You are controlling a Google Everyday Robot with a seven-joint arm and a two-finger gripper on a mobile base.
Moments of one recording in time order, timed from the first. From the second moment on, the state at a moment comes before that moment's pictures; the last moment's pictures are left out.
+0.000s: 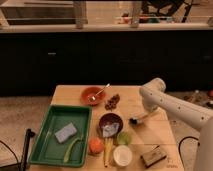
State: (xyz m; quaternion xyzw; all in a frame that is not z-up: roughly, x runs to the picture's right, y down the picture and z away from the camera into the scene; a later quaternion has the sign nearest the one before) arm 0.294 0.149 0.891 -0.31 0.02 -0.21 0.93
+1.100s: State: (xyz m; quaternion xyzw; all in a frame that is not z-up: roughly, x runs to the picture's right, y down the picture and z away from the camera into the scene) arm 0.315 0.109 0.903 -0.29 0.05 -0.17 0.94
